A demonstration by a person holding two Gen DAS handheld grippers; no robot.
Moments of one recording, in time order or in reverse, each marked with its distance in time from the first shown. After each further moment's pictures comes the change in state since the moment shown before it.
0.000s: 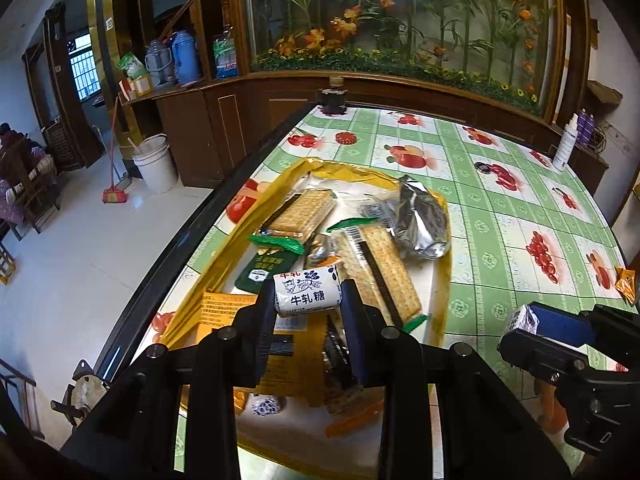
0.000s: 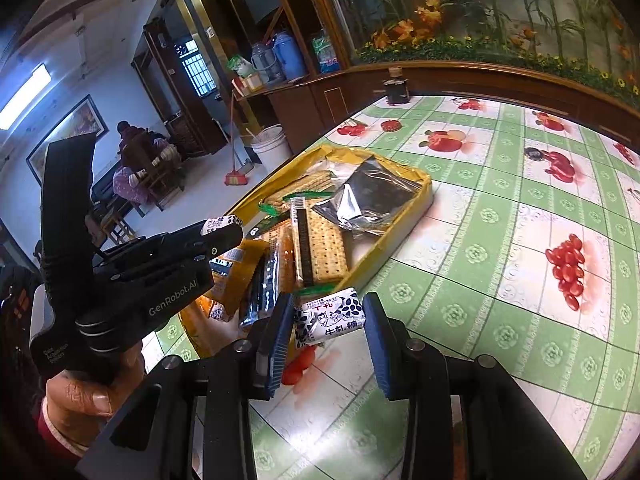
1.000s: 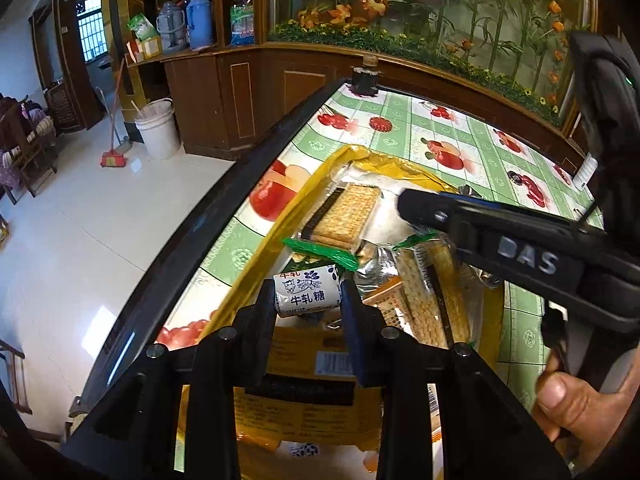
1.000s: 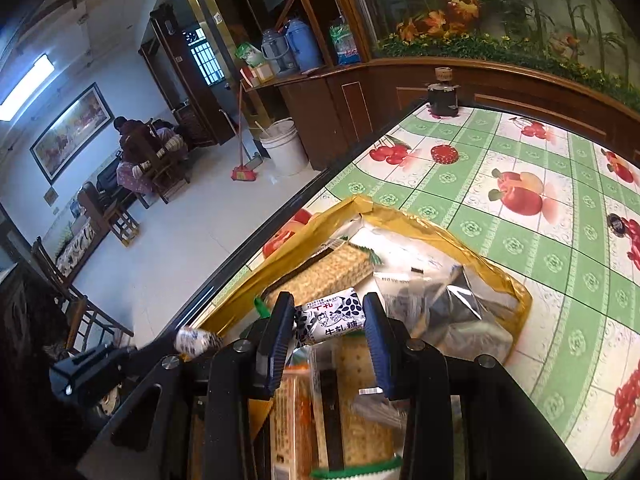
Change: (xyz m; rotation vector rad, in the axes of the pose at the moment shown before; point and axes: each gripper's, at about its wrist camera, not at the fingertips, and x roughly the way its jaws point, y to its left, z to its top) left arm 0.042 0.038 0.019 -0.086 0.104 -0.026; right arm 0.129 0.024 0.108 -0.036 0.043 0.030
